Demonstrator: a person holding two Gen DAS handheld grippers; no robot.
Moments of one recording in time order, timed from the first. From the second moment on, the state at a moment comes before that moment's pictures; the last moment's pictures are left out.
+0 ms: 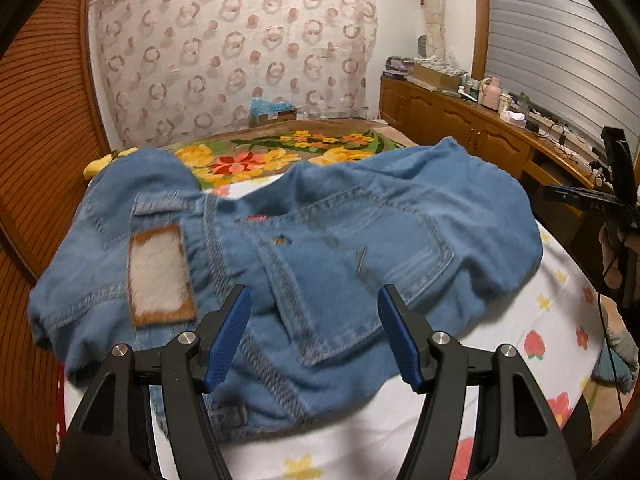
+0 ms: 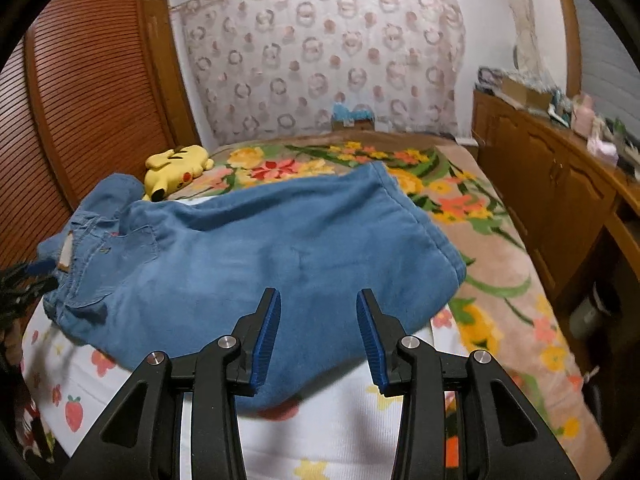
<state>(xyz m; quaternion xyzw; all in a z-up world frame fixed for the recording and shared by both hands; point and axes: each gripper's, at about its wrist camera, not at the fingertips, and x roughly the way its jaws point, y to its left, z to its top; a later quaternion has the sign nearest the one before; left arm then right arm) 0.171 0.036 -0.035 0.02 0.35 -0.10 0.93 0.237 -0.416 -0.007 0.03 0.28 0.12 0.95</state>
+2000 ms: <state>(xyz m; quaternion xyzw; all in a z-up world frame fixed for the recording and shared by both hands) 0.097 0.127 -0.012 -0.03 0.30 -0.02 0.95 0.234 -0.123 0.076 -0.04 0.31 0.40 0.86</state>
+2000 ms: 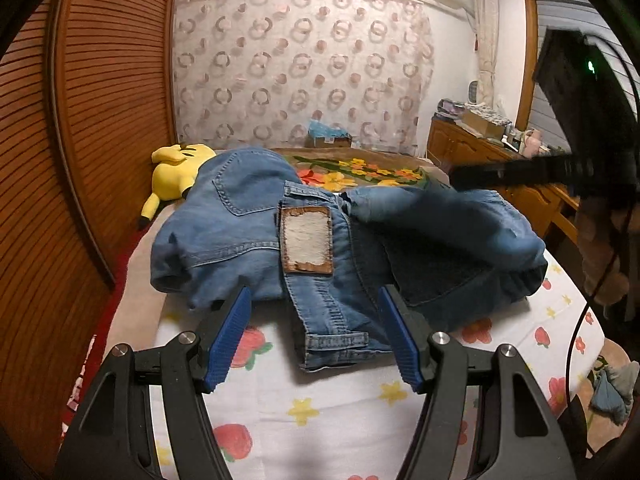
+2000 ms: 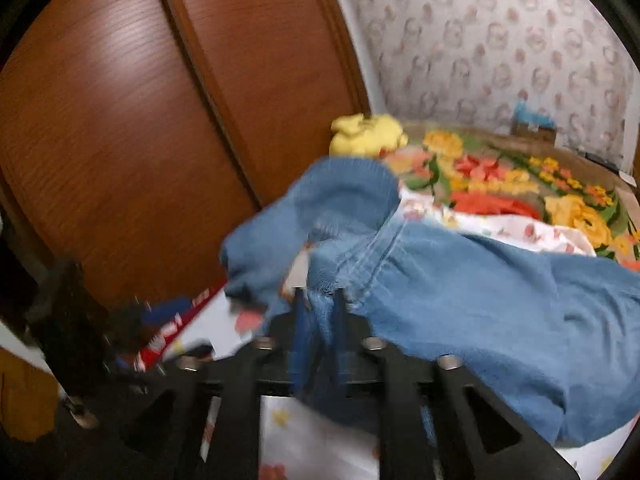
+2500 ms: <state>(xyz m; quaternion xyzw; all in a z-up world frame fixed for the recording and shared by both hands) 0.157 0.076 -0.047 -0.05 0.35 -0.10 0.93 0.233 -0.172 0.061 -0.05 0.31 0.28 0.91</state>
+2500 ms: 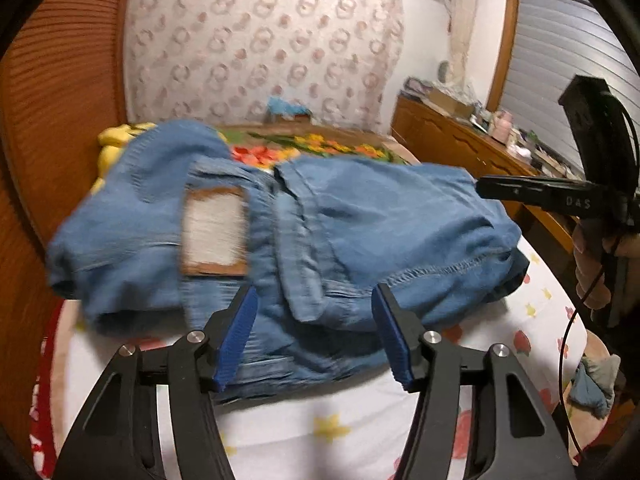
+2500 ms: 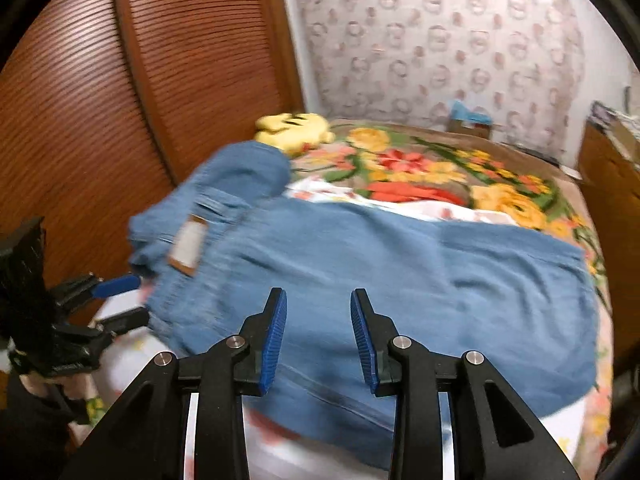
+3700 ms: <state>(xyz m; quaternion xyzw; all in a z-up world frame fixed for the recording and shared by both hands) 0.145 0.097 0.003 -0.02 0.31 -0.06 0.95 0.207 -0.254 0.034 0.01 0.32 0.19 0.93</state>
